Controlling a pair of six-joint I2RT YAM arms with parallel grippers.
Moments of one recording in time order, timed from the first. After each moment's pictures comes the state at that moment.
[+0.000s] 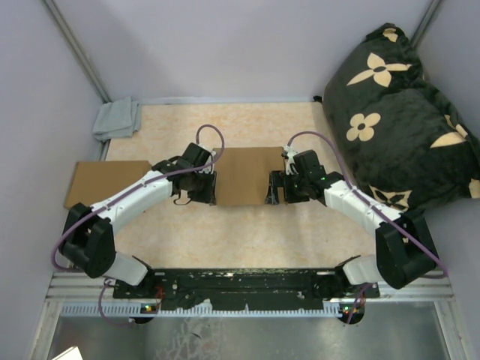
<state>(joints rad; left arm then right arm) -0.59 1.47 1.05 -0.65 0.09 -0.36 0.46 1.35 0.82 -0.38 -0.28 0.34</state>
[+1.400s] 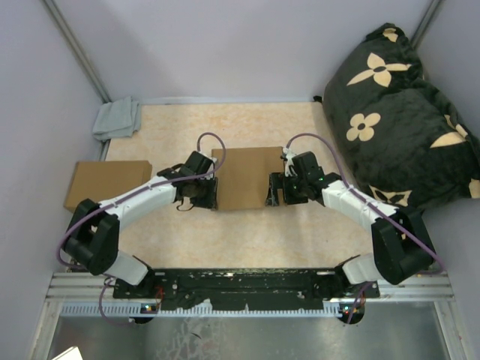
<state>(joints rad) -0.61 1.50 0.96 -0.54 0.07 -0.41 0.46 1.39 0.81 -0.36 -0.29 0.34</state>
